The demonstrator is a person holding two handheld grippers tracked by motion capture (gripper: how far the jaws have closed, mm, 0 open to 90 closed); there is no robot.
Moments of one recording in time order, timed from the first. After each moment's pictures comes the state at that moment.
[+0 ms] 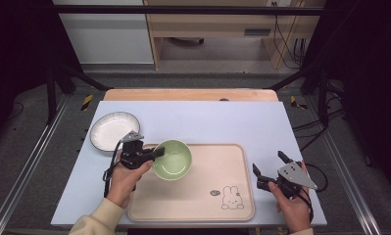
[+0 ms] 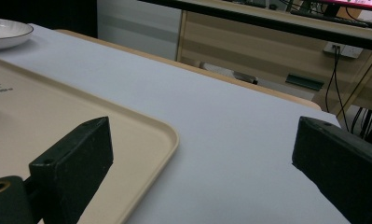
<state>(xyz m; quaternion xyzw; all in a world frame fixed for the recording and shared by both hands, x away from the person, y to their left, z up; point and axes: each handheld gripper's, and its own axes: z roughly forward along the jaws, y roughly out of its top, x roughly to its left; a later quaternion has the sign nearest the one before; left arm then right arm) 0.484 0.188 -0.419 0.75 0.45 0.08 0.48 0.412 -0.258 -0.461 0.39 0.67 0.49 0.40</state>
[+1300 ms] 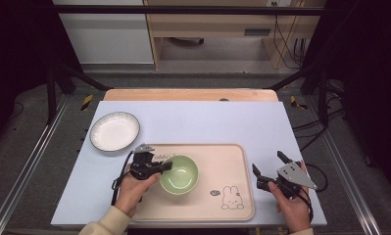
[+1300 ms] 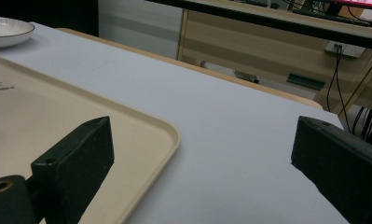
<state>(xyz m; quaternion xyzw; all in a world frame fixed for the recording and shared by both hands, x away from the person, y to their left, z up) 0.475 0.171 -0.456 0.77 0.45 0.04 0.45 0.412 -0.257 -0.461 0.39 0.67 0.49 0.40</state>
